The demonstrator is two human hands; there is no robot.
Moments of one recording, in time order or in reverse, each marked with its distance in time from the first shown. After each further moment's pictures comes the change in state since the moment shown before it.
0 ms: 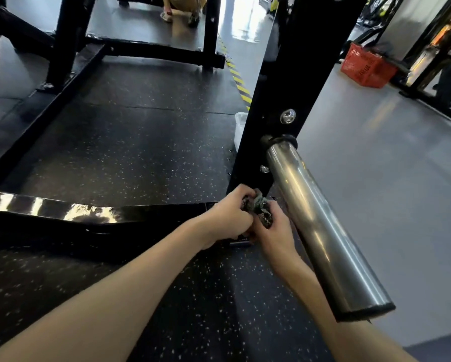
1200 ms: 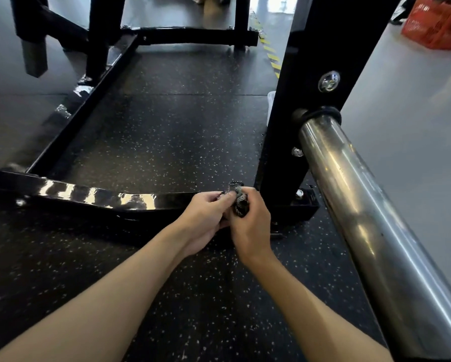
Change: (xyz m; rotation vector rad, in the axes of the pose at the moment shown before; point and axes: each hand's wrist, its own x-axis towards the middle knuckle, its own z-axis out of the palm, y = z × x) left_hand 0.011 -0.081 -0.024 -0.645 0.271 -0.114; right_hand 0.028 0.075 0.077 -0.175 0.060 -0.272
